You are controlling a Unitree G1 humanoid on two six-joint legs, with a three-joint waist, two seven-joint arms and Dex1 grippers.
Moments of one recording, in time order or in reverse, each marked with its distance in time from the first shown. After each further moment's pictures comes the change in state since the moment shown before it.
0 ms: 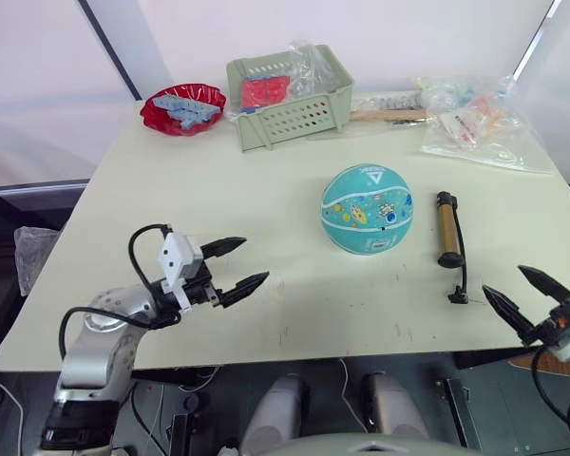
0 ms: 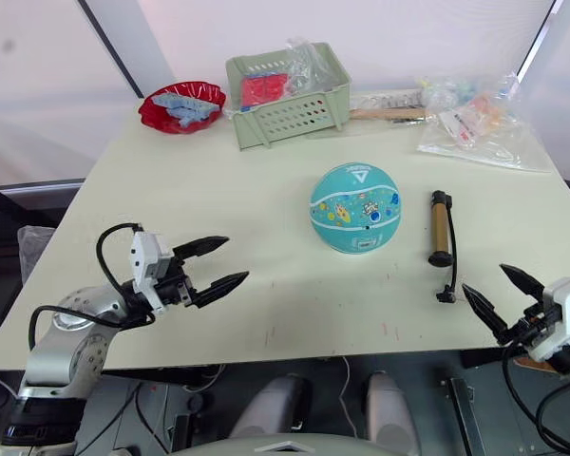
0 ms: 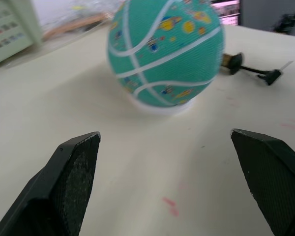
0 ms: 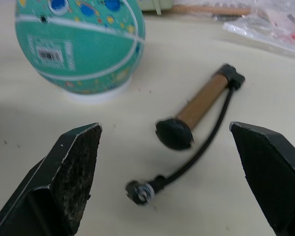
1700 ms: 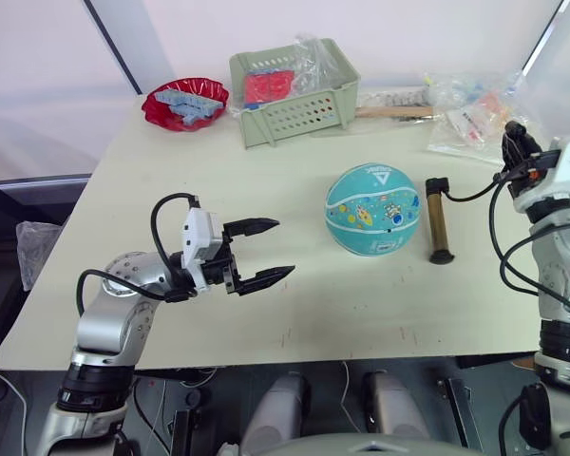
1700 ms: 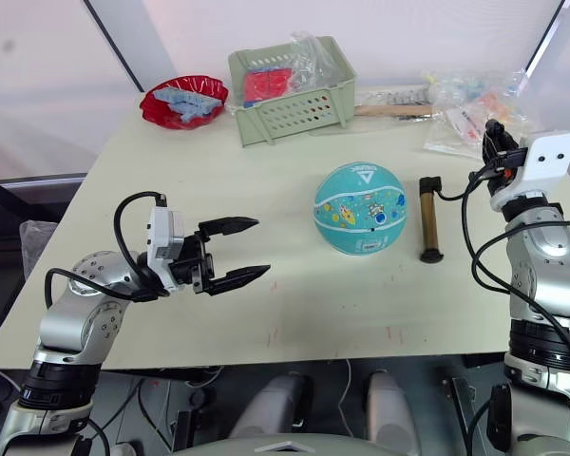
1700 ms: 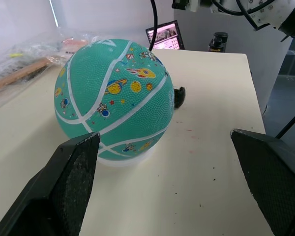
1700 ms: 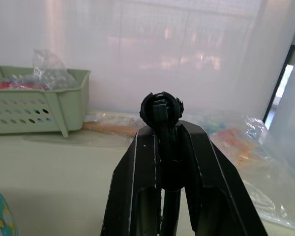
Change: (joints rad) left arm -0.225 0.010 -0.100 -0.040 -0.039 0.045 -0.169; right arm -0.764 0.085 0.164 0.156 -0.265 0.155 -0.610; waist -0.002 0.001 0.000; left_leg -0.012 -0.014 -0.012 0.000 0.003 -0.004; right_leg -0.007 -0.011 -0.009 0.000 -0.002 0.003
